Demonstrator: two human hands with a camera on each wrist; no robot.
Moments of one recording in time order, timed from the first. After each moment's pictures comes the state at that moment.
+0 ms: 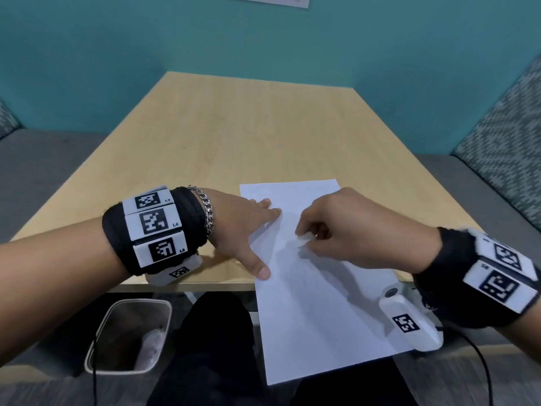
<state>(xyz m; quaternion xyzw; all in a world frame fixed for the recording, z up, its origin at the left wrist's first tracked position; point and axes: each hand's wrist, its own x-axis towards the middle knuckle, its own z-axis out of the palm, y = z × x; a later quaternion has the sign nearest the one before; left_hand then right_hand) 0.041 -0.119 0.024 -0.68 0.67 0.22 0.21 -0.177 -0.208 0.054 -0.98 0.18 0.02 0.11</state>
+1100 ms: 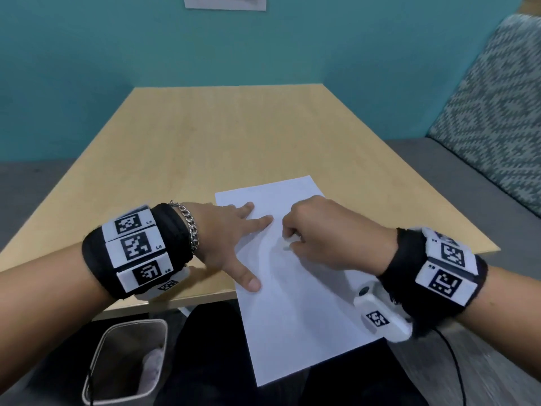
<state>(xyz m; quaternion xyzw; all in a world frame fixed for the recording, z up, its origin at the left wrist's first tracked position) 0.017 -0.127 0.033 -0.67 0.67 0.18 0.27 -0.185 -0.204 0.037 -0.97 0.23 0.02 0.08</state>
